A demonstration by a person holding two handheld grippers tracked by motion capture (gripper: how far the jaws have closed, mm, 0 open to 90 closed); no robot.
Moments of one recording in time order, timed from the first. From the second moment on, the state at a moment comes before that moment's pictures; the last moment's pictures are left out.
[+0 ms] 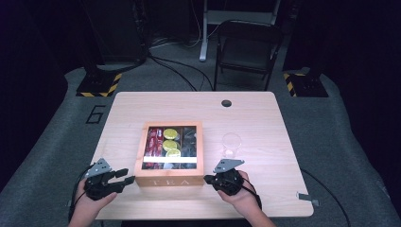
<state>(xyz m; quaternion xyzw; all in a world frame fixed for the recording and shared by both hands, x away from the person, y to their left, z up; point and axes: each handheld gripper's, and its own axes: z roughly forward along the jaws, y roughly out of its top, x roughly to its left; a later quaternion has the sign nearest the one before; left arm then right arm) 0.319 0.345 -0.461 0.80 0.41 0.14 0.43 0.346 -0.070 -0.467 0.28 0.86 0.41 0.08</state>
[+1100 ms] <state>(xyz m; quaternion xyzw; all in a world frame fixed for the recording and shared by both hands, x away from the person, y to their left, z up) 0.319 0.338 -0.466 0.80 0.40 0.15 0.42 0.346 -0.068 -0.459 0.29 0.85 0.43 0.09</state>
